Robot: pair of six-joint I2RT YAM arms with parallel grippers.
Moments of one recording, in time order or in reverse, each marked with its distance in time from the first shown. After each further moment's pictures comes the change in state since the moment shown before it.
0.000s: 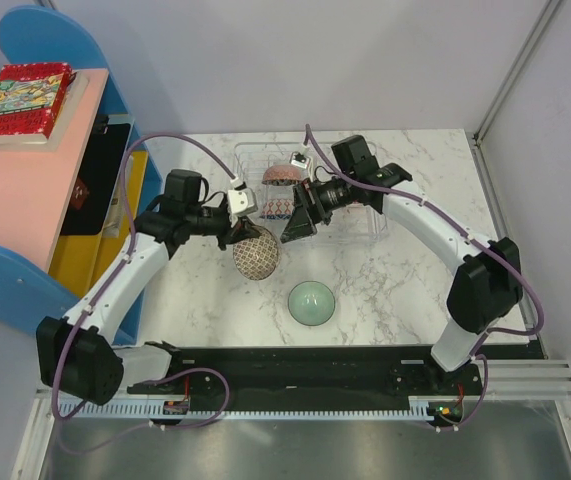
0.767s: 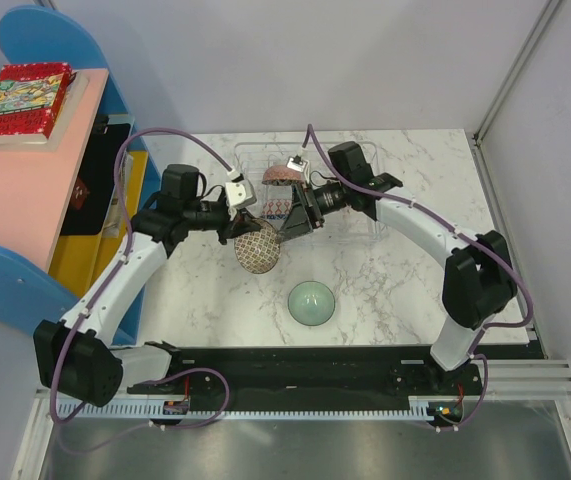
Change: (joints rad) left arm -0.002 0.008 0.035 0.035 -0.004 -0.072; right arm -0.006 0.036 -0.101 0.249 -0.187 0.237
